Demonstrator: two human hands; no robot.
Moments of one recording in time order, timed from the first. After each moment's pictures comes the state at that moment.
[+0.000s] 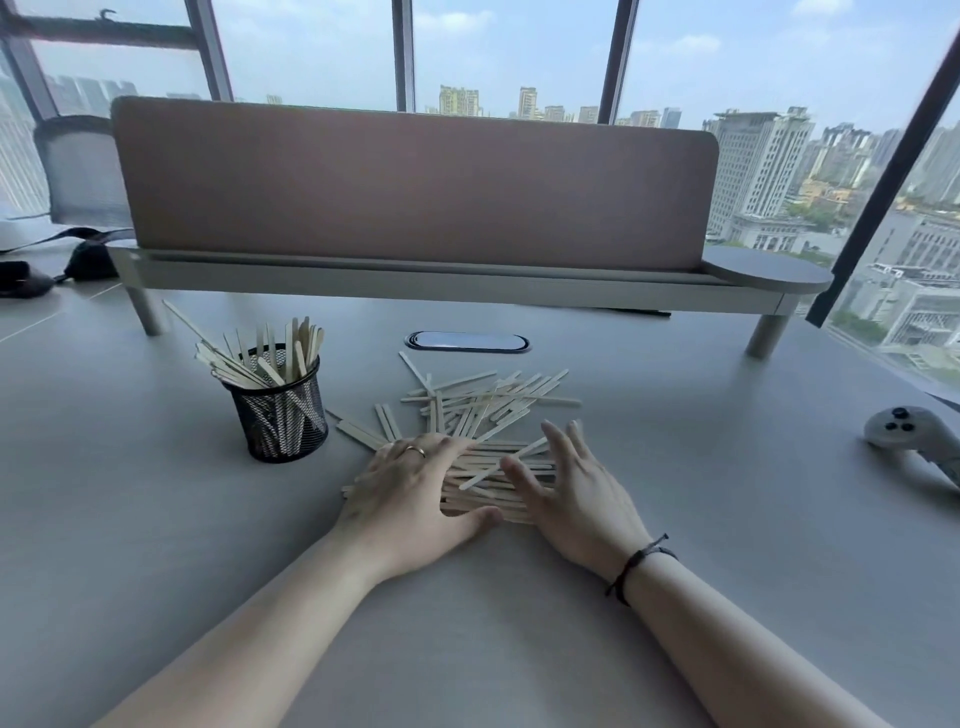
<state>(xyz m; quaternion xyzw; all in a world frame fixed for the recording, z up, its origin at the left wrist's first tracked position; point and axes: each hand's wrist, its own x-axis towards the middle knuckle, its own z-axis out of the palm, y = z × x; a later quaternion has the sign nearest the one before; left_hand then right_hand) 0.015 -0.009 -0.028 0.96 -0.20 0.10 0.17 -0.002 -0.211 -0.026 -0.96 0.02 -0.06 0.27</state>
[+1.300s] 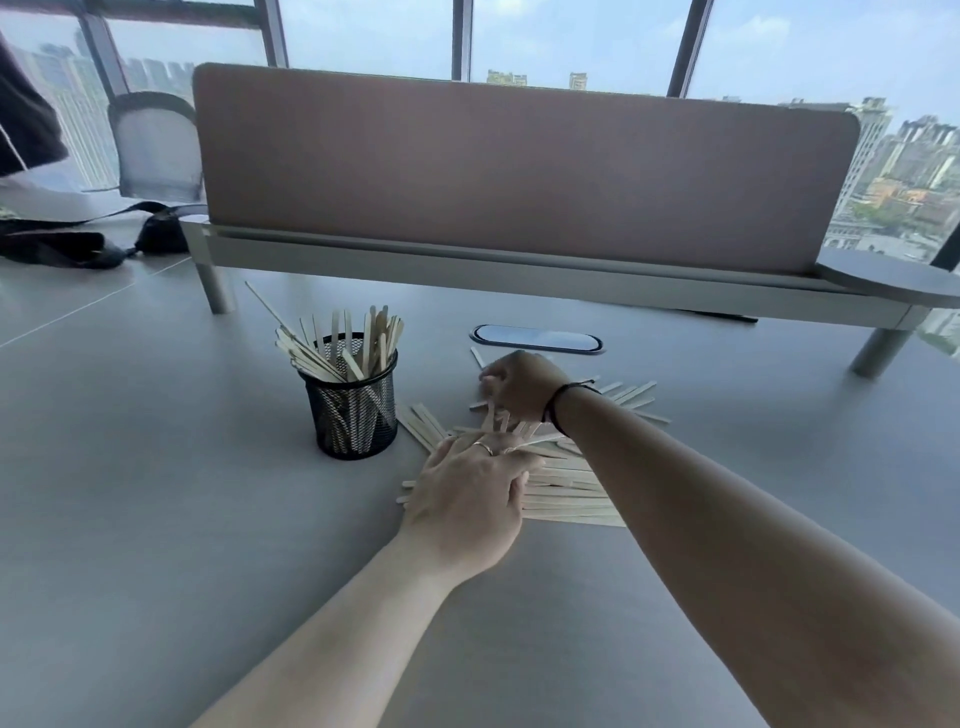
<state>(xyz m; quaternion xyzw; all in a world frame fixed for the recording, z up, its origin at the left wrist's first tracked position) 0.039 0.007 -0.043 0.95 -0.19 0.15 0.22 0.186 -0.113 -0.011 -0.97 -0.12 0.01 0.22</state>
